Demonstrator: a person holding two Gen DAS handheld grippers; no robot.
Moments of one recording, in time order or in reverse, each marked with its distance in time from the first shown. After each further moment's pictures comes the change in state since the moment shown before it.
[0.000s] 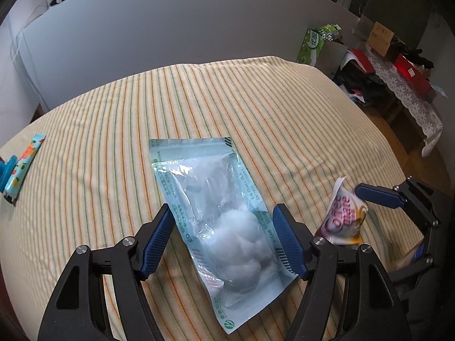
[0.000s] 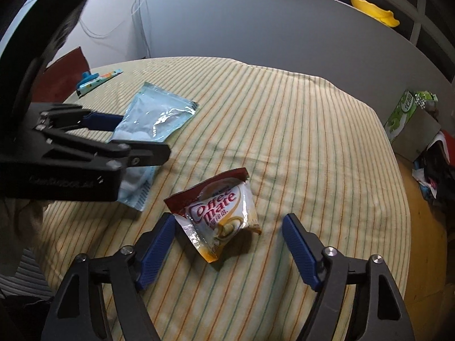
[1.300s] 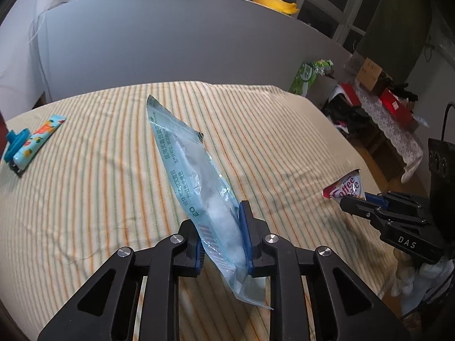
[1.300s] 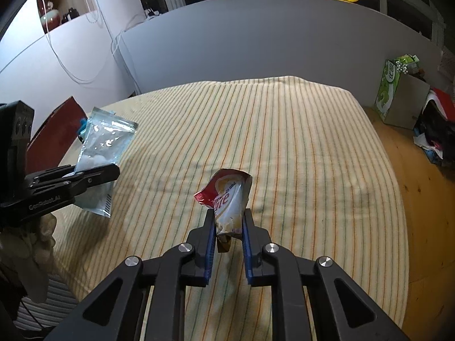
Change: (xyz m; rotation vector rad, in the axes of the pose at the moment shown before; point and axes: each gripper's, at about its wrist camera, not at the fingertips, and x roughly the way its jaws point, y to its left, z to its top) left arm -0.043 0.033 -0.024 -0.112 -0.142 -0.102; right arm -0.028 -0.029 -0.008 0.202 -0.085 0.075
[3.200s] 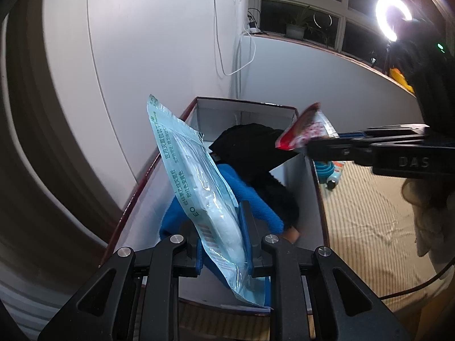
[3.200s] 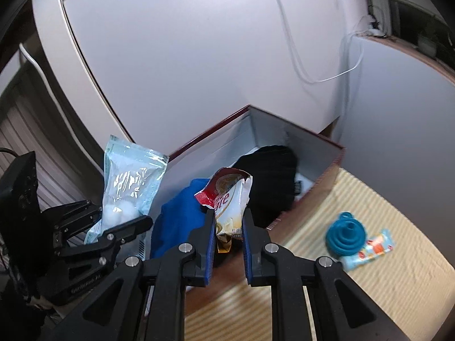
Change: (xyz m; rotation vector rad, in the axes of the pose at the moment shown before) left arm -0.224 0.271 -0.056 -0.255 -0.186 0.532; right arm 0.082 0.448 0.148 -0.543 0.090 0.521
